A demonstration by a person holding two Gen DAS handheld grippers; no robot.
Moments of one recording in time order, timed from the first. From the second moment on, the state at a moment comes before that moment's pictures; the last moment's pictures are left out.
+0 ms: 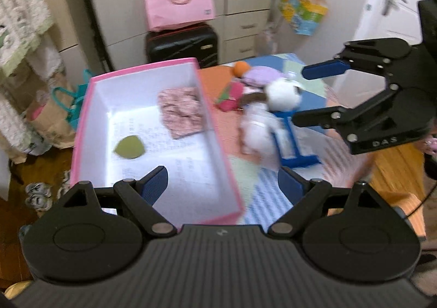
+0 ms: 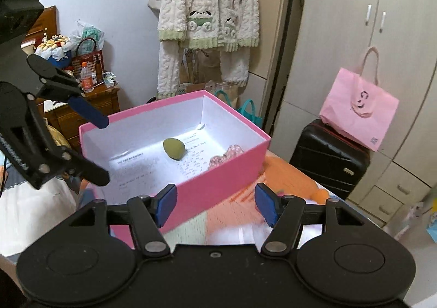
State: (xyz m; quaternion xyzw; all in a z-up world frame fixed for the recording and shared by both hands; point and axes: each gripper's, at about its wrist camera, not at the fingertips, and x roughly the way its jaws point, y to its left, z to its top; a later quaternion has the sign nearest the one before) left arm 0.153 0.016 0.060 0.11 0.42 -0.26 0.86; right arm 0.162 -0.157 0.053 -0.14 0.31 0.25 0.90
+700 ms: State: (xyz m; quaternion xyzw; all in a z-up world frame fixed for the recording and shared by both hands) left arm 0.111 -0.073 0.017 0.15 0.41 -0.35 0.83; right arm 0.071 -0.223 0.008 -0.13 0.31 0.23 0.91
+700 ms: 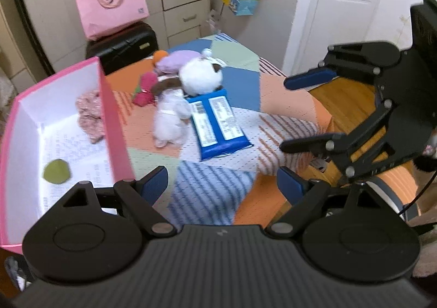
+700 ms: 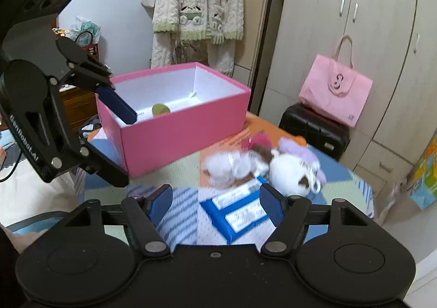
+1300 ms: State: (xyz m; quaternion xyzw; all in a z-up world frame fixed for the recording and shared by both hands) left arm 0.159 -0.114 -0.050 0.09 0.41 -0.35 0.84; right arm 0.097 -0.248 -0.083 -0.11 0.31 0.24 0.91
